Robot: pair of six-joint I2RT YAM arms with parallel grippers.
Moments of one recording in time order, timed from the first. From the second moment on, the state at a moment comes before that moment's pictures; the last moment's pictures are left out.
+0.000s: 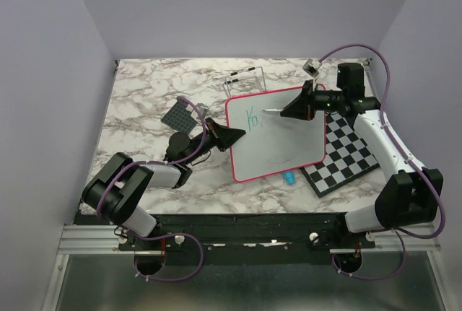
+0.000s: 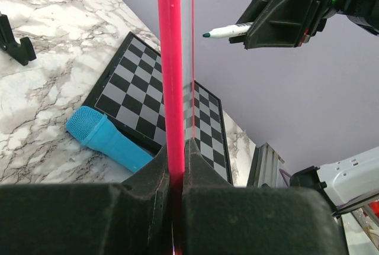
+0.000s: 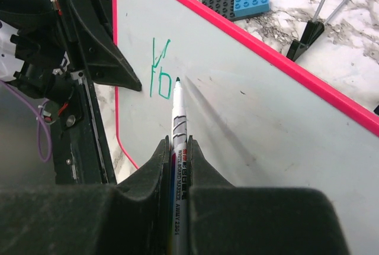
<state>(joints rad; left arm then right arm) -0.56 1.52 0.44 1.29 0.42 -0.80 0.14 1.43 1.22 -0.41 -1.07 -0.15</state>
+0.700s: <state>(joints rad) -0.56 1.53 0.44 1.29 0.42 -0.80 0.15 1.48 1.20 -0.43 -1.08 -0.19</state>
